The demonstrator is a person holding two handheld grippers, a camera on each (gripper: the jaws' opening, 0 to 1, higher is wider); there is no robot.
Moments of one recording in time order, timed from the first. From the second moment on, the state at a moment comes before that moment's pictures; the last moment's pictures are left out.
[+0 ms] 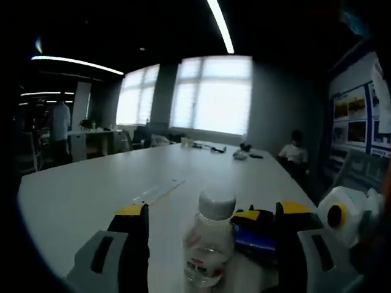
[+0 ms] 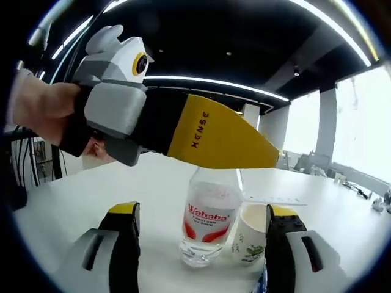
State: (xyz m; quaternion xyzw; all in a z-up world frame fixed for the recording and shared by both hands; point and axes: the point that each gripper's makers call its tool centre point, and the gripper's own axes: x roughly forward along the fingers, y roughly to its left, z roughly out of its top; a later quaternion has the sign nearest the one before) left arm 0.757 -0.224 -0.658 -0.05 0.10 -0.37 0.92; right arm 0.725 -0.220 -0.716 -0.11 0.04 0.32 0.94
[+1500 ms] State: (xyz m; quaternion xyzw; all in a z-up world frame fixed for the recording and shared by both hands) left arm 0.671 -0.227 -0.670 -0.02 0.19 -0.31 0.93; right arm 0.697 -0.313 -0.713 -0.21 0.17 0.52 0.81
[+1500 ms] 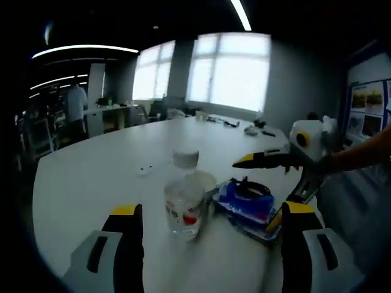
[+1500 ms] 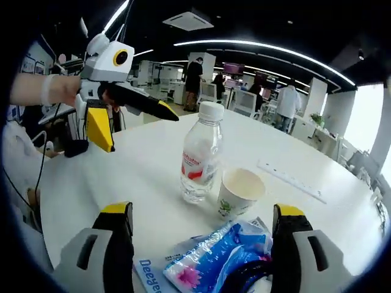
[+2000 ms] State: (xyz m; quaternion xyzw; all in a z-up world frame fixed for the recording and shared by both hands) left arm 0.624 -0.258 -0.667 -0.03 0.20 -0.30 0.93; right arm 0.680 -0.370 -0.700 -0.19 0.23 0.53 0.80
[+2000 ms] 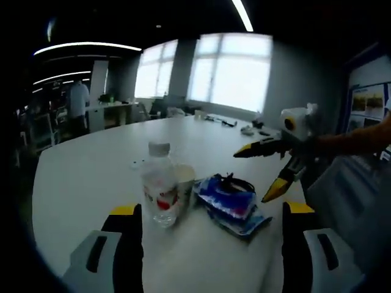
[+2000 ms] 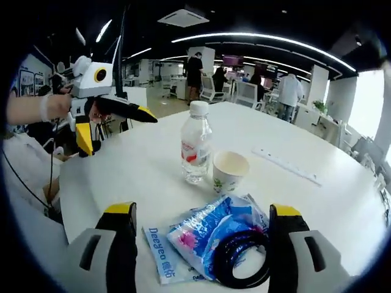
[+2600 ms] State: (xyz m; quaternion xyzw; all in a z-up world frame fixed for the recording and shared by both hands) left arm 0.605 -0.316 -0.677 -0.03 0.22 -0.29 0.93; right arm 0.674 -0.443 -0.705 -0.22 0.26 0.56 0.76
